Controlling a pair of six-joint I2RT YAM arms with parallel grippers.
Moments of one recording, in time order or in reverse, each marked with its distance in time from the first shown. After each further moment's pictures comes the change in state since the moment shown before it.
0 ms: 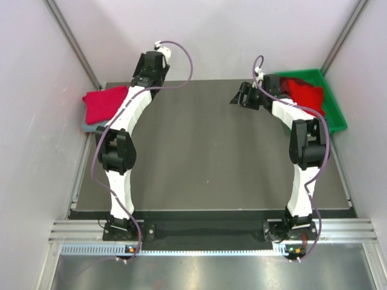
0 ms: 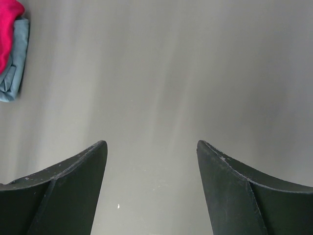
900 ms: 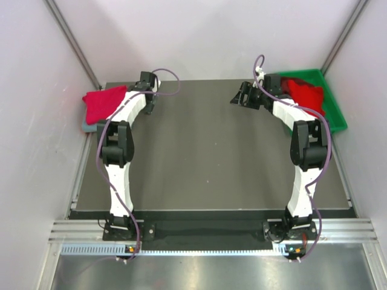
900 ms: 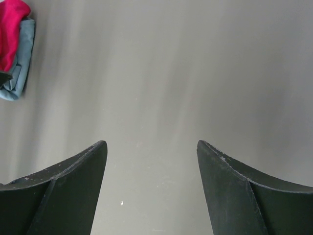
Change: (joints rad) left arm 0.103 0.099 -0.124 -0.340 0.151 -0.147; right arm 0.000 -0.031 -0.019 0.003 -0.003 0.000
